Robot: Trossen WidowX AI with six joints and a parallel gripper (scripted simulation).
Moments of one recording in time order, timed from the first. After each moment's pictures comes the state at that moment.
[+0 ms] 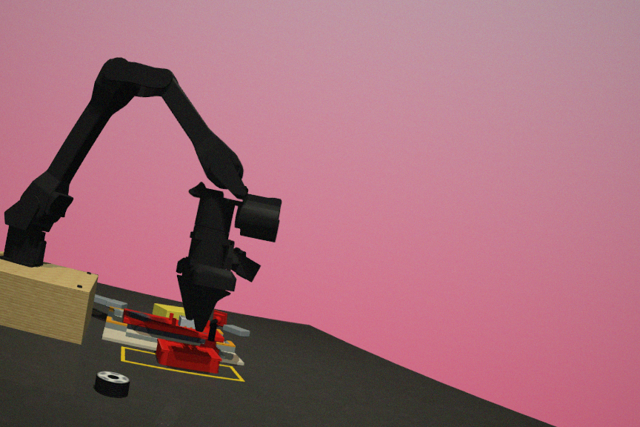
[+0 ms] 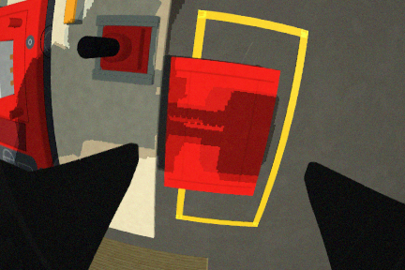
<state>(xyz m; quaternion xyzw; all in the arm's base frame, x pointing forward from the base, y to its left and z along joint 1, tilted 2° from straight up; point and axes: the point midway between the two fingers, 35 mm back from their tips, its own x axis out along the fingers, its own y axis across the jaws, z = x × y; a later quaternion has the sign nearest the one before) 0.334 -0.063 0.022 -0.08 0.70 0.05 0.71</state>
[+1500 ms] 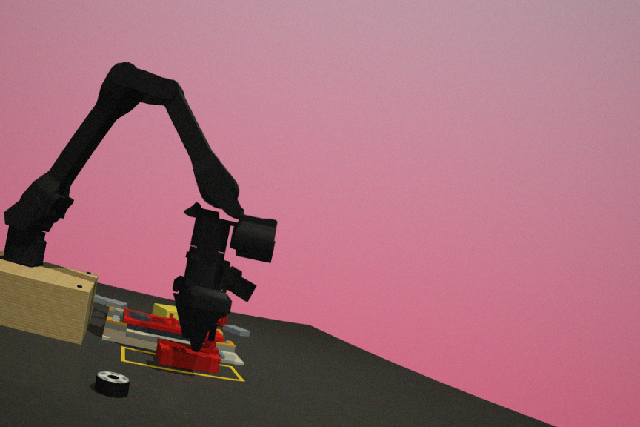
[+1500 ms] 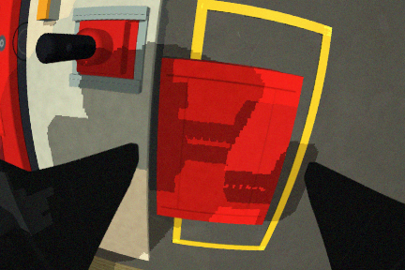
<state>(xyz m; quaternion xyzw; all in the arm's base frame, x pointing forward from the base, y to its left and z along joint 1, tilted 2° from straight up) 0.334 -0.063 -0.011 -0.08 0.70 0.05 0.71</state>
